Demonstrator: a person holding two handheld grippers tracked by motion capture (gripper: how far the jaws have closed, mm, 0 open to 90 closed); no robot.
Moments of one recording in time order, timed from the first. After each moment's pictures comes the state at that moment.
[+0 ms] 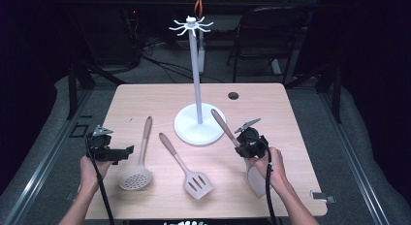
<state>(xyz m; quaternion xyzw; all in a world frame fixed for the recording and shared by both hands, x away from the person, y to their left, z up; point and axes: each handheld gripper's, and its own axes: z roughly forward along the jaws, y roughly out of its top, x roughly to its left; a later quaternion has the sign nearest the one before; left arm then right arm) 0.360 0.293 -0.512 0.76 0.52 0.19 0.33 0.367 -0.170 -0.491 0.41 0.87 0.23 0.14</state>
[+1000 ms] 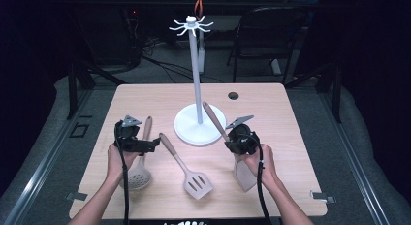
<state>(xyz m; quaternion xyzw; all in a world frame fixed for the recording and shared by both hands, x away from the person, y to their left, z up) 0.379 0.213 -0.488 0.79 0.46 0.18 0.37 0.369 -0.145 -0.477 0.39 0.86 0.28 0.16</state>
